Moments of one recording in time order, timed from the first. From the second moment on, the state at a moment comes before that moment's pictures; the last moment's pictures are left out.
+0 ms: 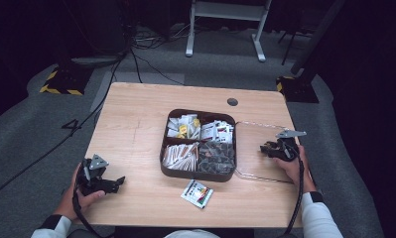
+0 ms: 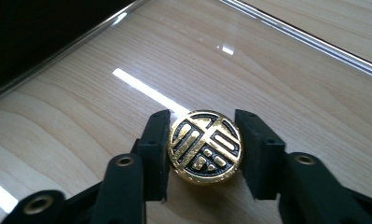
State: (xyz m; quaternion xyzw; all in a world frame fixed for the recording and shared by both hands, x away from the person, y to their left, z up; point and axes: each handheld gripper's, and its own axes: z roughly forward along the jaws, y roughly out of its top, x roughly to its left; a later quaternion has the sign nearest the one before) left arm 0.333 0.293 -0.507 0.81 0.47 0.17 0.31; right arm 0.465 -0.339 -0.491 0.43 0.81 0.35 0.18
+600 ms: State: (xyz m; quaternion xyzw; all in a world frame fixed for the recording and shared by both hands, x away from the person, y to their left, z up) left arm 0.333 0.293 -0.507 0.81 0.47 0.17 0.31; right arm 0.464 -0.344 -0.487 0.44 0.81 0.33 0.19
